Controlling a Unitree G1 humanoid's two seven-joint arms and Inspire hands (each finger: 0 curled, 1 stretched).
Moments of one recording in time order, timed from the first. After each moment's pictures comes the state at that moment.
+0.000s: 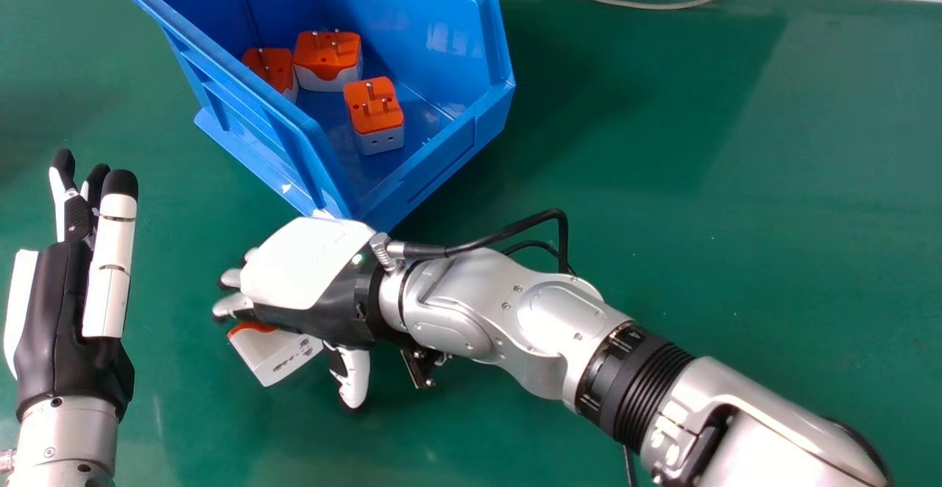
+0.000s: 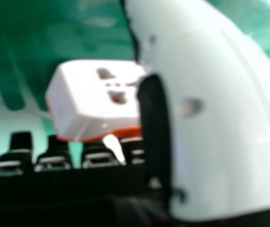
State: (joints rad) left arm 0.21 0.18 0.34 -0.13 -0.12 -0.03 -0.08; right arm -0.88 0.09 0.86 0.82 -0.95 -0.25 0.27
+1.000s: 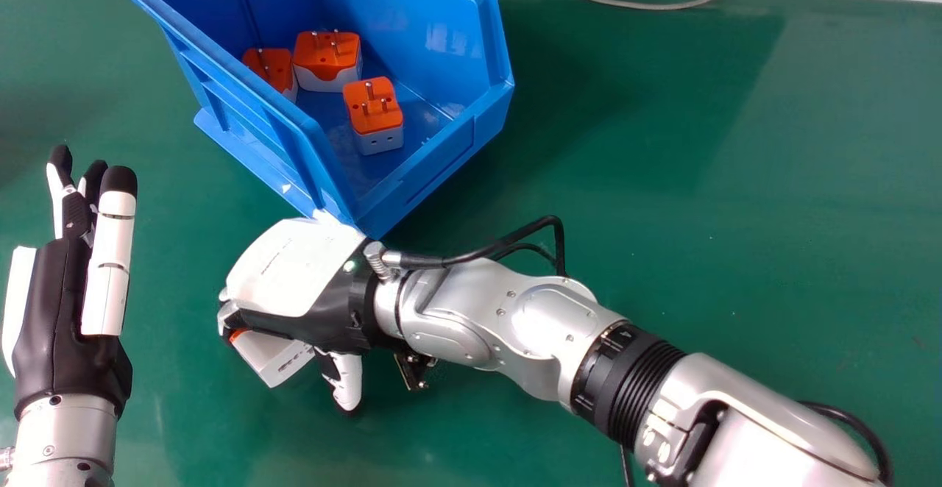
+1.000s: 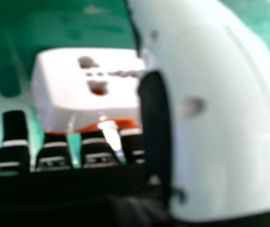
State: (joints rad) left arm 0.21 0.18 0.34 -0.14 -0.12 -0.03 -0.07; right arm -0.90 0.10 0.90 0.91 -0.95 -0.32 0.08
